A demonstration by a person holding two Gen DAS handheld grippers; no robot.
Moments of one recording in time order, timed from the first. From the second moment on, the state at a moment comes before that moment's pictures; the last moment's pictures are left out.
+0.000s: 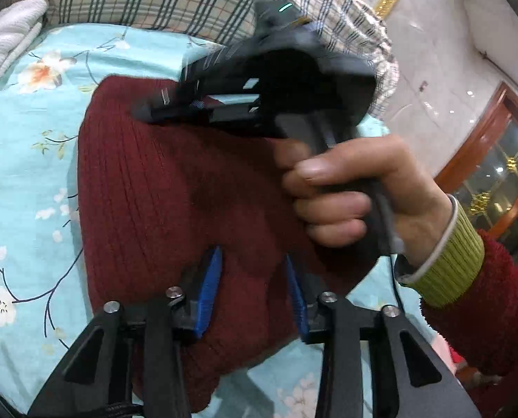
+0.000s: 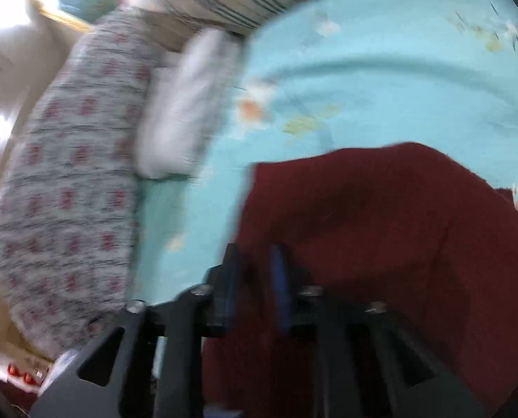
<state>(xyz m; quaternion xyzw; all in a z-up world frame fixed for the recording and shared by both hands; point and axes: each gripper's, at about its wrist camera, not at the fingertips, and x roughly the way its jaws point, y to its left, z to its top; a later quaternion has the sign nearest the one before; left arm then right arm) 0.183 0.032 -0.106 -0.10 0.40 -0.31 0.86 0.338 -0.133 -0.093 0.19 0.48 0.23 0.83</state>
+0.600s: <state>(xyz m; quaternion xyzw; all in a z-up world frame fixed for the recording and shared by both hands) 0.153 0.085 -0.052 -0.12 0.37 -0.28 0.88 0.225 -0.177 -0.054 0.22 0.41 0.19 0.86</state>
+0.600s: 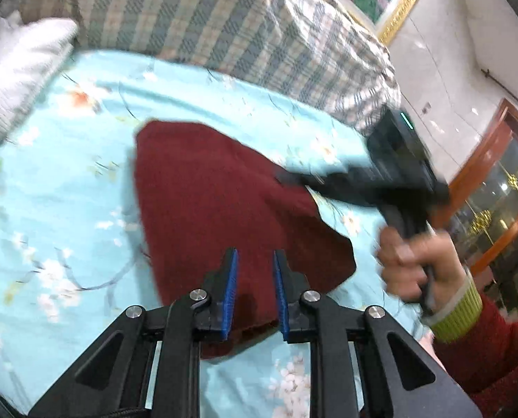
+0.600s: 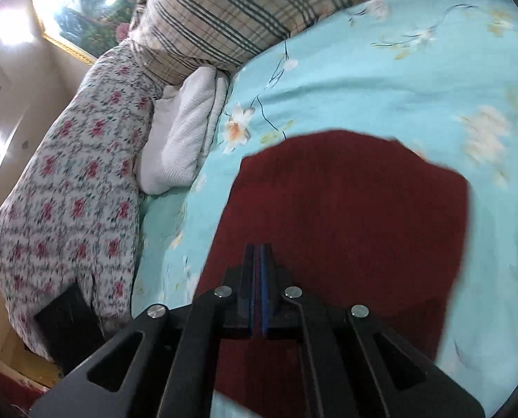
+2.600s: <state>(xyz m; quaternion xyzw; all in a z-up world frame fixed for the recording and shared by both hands) 0.167 0.058 -0.114 -0.09 0.45 -0.15 0.87 0.141 -0.207 -0.101 0.16 0.43 0.05 0.89</state>
